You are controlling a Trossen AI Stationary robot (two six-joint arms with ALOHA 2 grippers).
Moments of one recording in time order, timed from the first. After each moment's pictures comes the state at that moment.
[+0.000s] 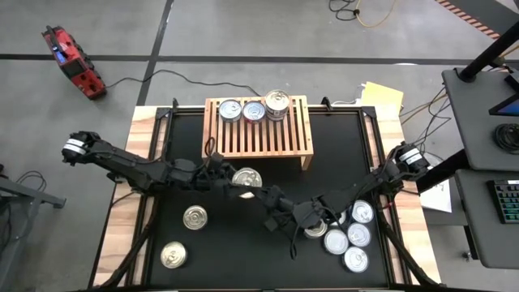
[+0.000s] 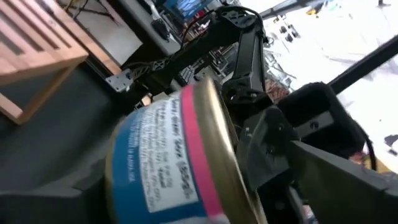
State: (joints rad) left arm -0.25 1.20 0.69 0.53 -0.24 -0.87; right arm 0.43 1.79 1.23 0.46 0.89 -1.57
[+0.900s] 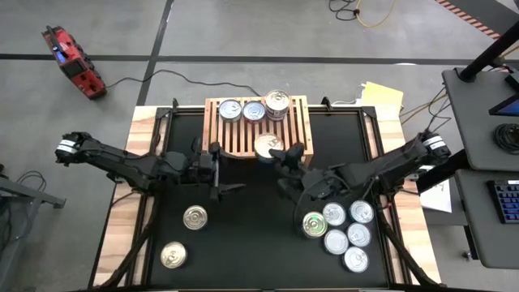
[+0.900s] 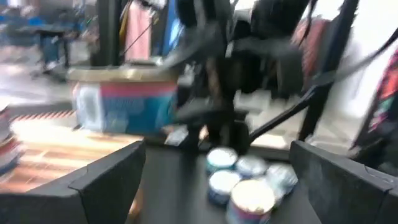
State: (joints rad) left arm -0.21 1.08 0.69 0.40 -0.27 -0.13; right arm 0.30 1.52 1.23 -0.01 0.91 -1.01
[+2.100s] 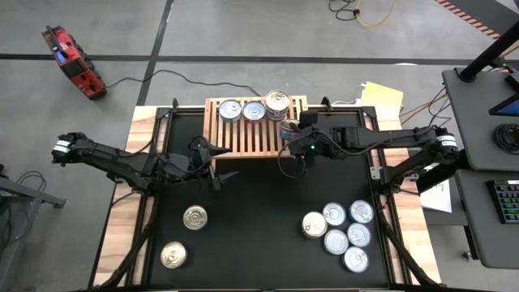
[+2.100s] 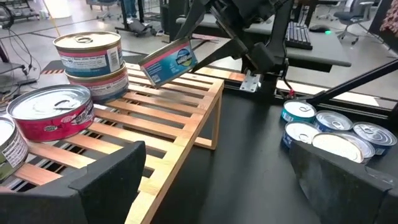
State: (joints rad) left arm -0.21 0.99 0.69 0.04 -0.54 -0.20; right arm -0.08 1.41 1.22 -0.59 0.55 -0.52
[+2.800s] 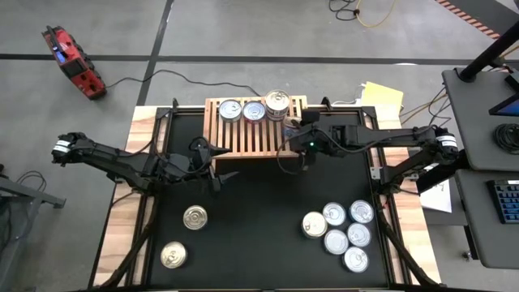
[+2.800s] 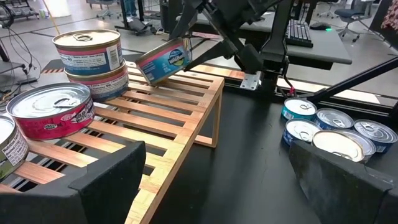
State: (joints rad) left arm -0.21 0.99 0.69 0.03 -0.54 -0.20; right arm -0.12 1.41 1.20 -0.60 0.56 -0.51
